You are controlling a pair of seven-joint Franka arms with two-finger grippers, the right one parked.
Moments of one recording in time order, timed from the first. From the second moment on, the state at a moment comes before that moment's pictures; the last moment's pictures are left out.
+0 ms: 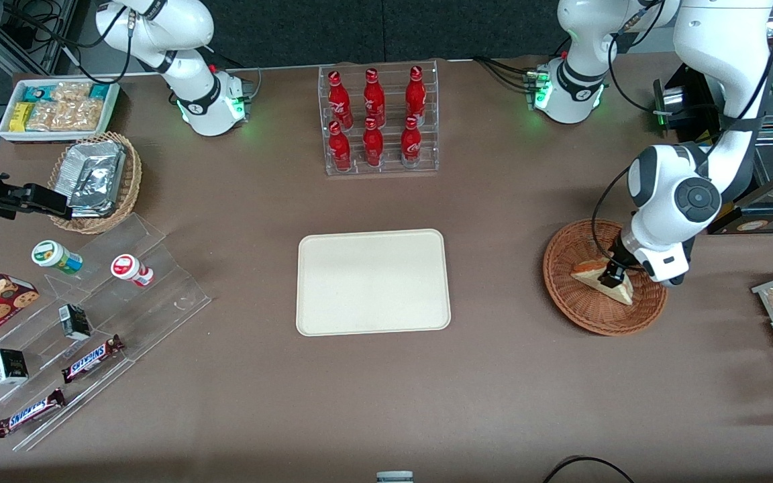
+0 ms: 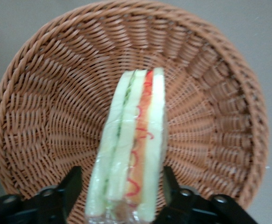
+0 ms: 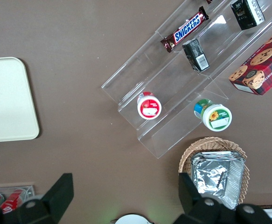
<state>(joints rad) 0.01 0.23 -0.06 -2.23 0.07 2.46 -1.21</state>
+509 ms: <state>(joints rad) 0.00 0.21 -0.08 -1.98 0.08 2.06 -1.16</state>
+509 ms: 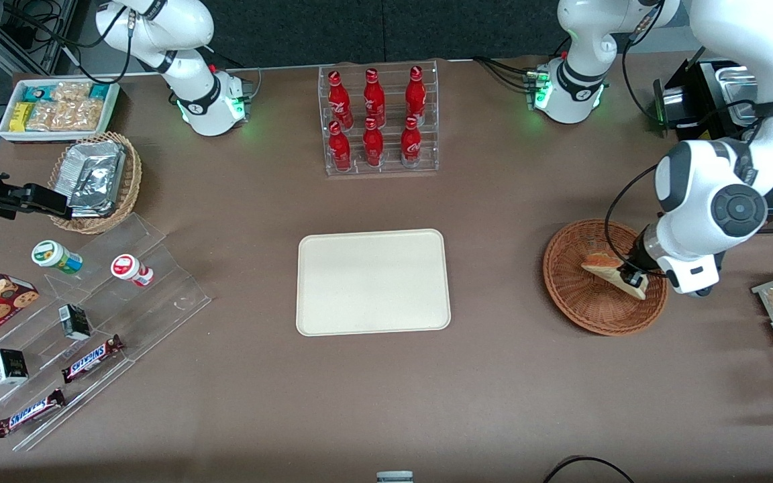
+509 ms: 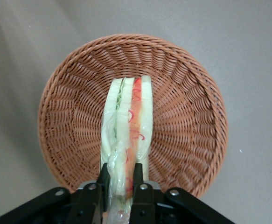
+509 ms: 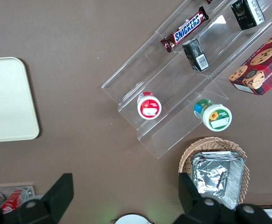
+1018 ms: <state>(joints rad) -0.02 0.16 -0.29 -1.79 0.08 1.76 -1.08</state>
